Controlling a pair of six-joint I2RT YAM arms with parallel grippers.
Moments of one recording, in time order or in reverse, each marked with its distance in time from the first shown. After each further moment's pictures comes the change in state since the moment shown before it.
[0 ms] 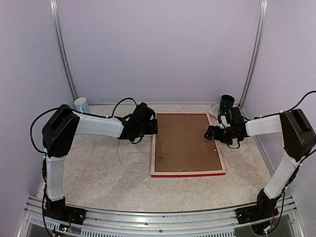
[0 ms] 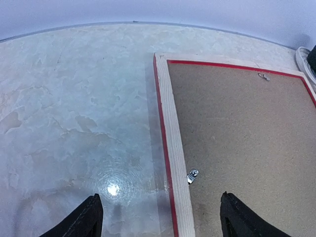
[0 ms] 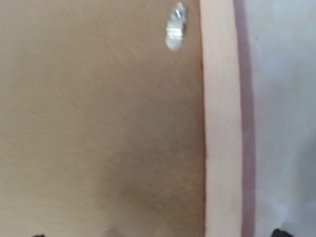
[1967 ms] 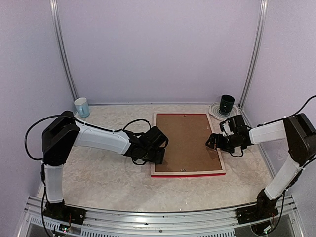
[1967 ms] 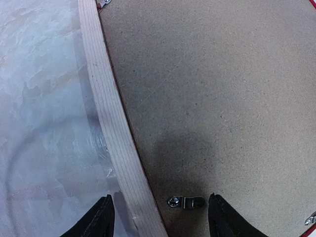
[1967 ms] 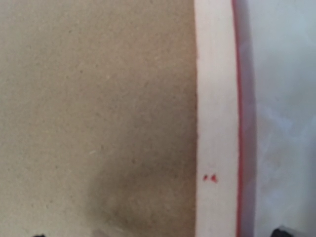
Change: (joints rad) left arm -0.214 -0.085 -0.113 -0.288 0.111 -0.059; right arm -0.007 -0.097 -0.158 0.048 -0.065 0.019
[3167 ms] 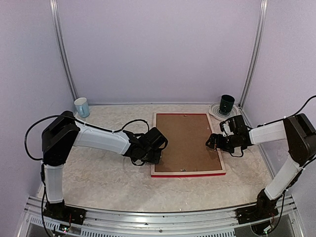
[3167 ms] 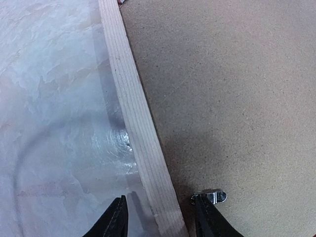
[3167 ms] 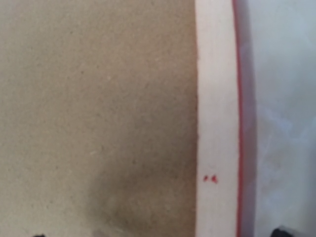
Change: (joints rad) left arm 0.001 0.000 -0.008 -0.026 -0.047 -0.016; right arm 0.000 -0.001 -0.010 0.016 0.000 0.000
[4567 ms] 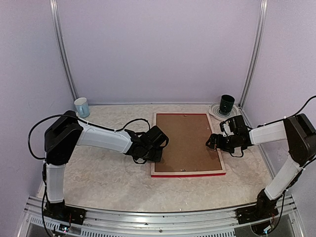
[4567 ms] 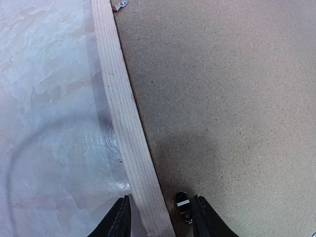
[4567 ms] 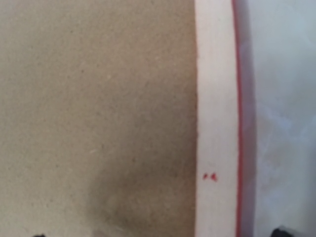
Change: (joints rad) left arm 0.017 0.034 0.037 0.017 0.014 -0.008; right arm 0.000 -0.003 -0.004 0.003 0.000 0.000
